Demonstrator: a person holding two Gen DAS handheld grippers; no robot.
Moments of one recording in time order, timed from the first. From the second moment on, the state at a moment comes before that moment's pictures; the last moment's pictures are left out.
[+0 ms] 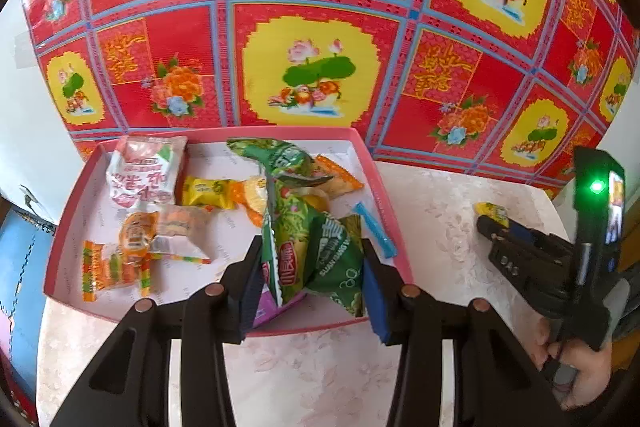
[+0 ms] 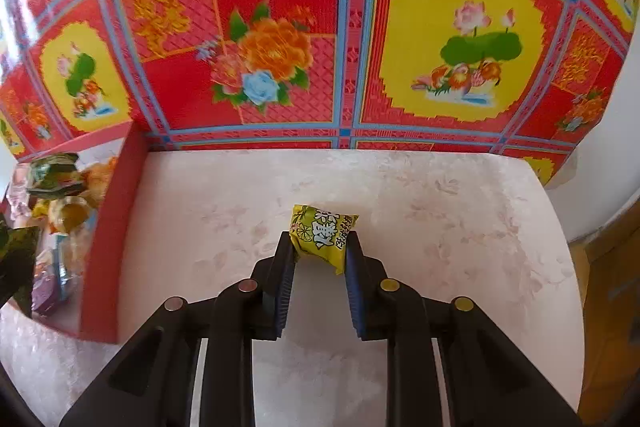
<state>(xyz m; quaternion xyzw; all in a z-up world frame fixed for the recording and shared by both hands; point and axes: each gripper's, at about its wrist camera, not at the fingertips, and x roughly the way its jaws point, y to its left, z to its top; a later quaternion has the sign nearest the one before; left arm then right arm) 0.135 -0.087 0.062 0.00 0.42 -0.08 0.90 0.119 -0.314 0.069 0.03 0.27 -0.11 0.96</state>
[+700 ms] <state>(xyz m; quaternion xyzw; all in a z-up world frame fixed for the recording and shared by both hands) 0.123 -0.023 0.069 -0.02 0.40 -0.01 0.91 0.081 -0.199 0.095 -0.02 0.23 0.02 0.97</state>
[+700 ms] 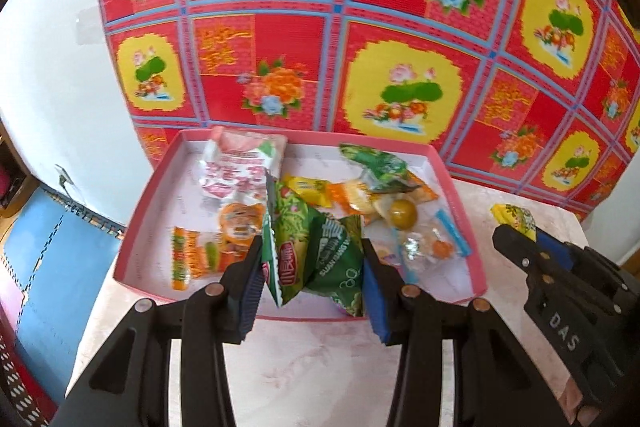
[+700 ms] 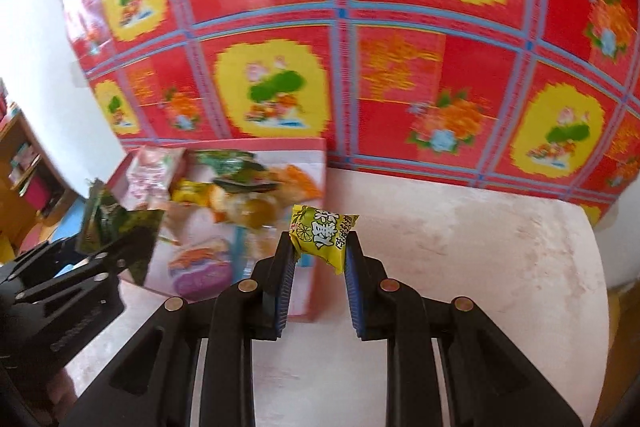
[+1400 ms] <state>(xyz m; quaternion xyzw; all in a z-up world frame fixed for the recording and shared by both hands) 0.143 0.001 0.050 -0.04 0.42 -0.02 0.91 0.102 -0.158 0.086 -0.04 0.24 0.06 0.97</state>
